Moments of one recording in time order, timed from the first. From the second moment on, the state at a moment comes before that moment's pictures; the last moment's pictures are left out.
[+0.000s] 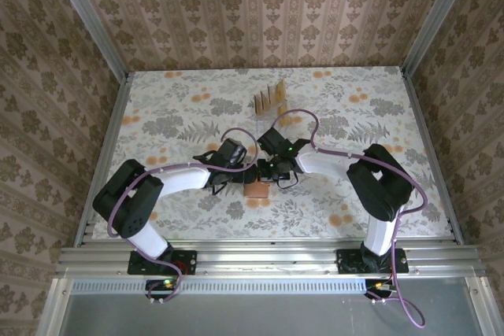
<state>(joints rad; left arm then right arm) -0.75 1.62 0.77 -0.19 -0.11 -0.53 0.73 1.82 1.12 -0.42 -0.20 0.69</state>
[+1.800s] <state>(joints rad) -0.70 1.60 0.74 -0.14 -0.04 -0.58 0.83 1.84 1.08 -0.35 0.04 0.70</state>
